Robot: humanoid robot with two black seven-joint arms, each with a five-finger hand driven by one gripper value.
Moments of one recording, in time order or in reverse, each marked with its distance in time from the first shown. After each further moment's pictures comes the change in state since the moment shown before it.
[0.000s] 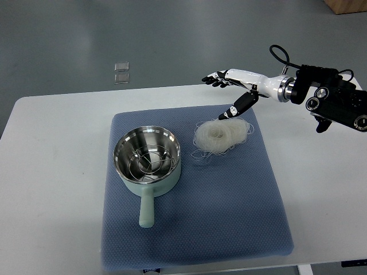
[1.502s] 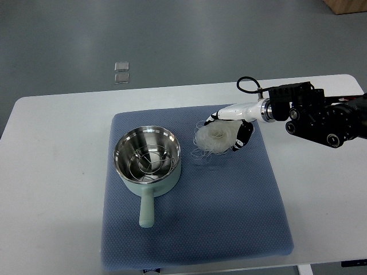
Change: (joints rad) left arm -0.008 0.000 0.000 0.003 0.000 0.004 0.000; right arm 0.075 0.158 -0.303 -0.145 -0.241 0.006 -0.010
